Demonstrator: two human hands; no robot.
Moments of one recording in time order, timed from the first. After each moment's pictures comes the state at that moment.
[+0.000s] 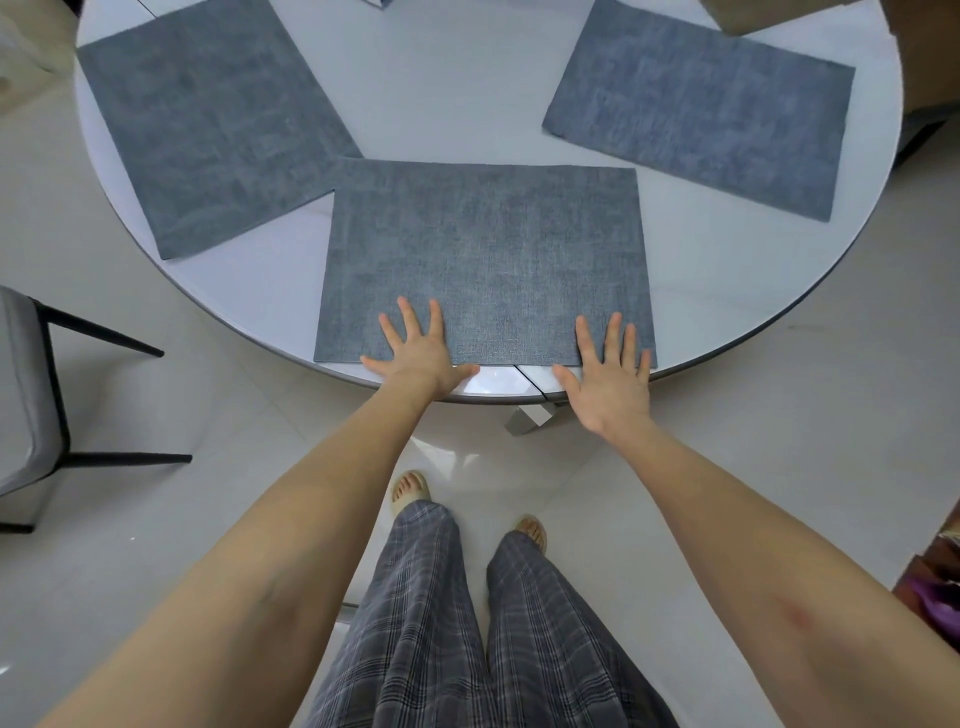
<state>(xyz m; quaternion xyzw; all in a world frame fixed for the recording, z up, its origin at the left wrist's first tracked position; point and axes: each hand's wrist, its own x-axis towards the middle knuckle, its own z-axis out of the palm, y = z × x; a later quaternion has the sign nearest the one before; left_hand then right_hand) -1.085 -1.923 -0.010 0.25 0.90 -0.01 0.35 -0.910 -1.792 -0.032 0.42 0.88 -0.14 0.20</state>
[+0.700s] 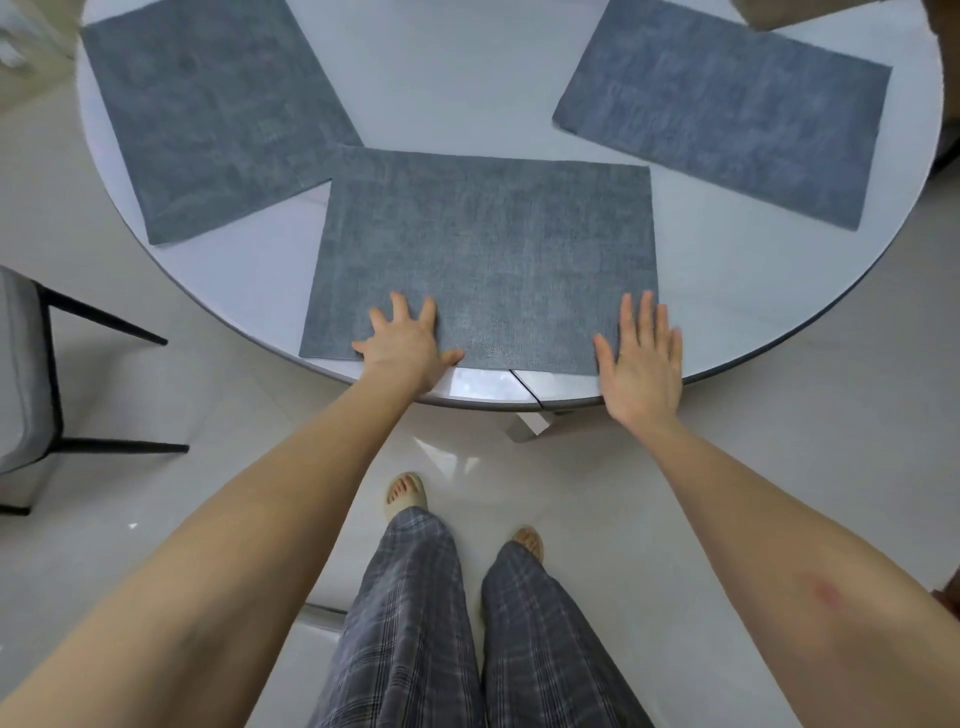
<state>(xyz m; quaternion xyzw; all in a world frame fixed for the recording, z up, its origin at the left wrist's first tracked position) -1.093 -1.917 -0.014 0.28 0.92 -0.08 0.26 -0.902 -1.749 -0.058 0.44 0.89 -0.09 0.08</state>
